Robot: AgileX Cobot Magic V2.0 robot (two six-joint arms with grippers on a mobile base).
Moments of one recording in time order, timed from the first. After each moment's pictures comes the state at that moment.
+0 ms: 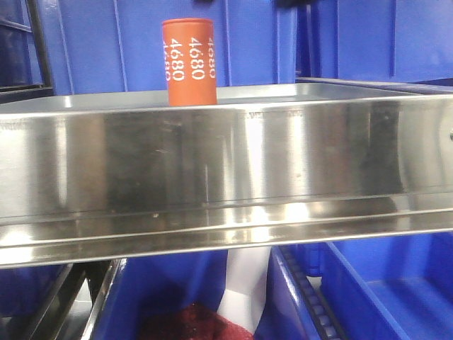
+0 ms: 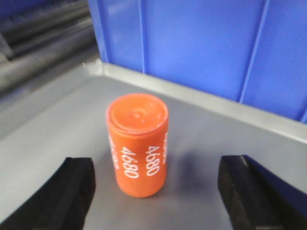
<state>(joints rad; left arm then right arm) -0.10 -0.01 0.03 0.00 0.00 0.00 0.71 1.32 -0.92 -0.42 0.10 0.57</state>
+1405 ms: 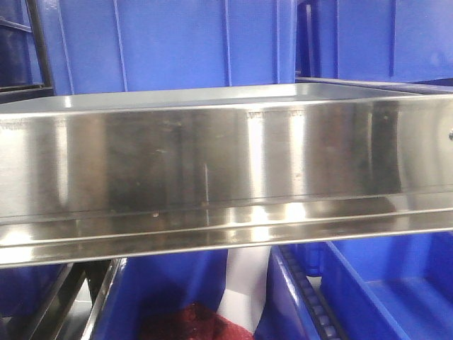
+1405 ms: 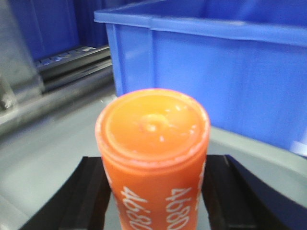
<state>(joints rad) -0.10 -0.01 0.03 0.00 0.00 0.00 0.71 0.91 -0.71 -0.46 0.10 0.56</state>
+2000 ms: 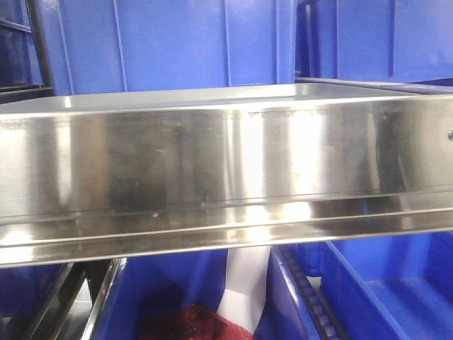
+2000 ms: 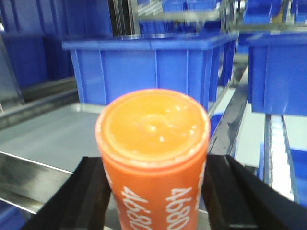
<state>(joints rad) -0.10 -0.01 0.03 0.00 0.00 0.00 0.71 0.16 -0.44 -0.47 0.43 0.56</state>
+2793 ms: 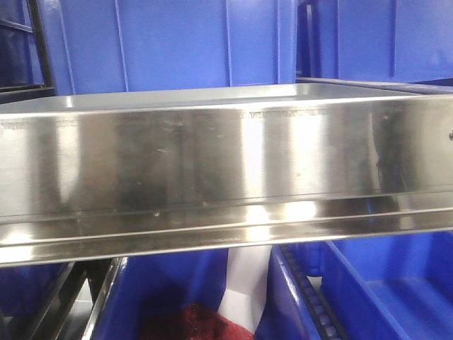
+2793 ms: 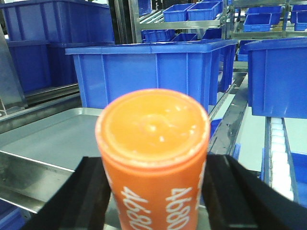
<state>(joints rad) -0.10 -0.01 0.03 0.00 0.00 0.00 0.71 0.12 -0.42 -0.47 0.43 0.56</state>
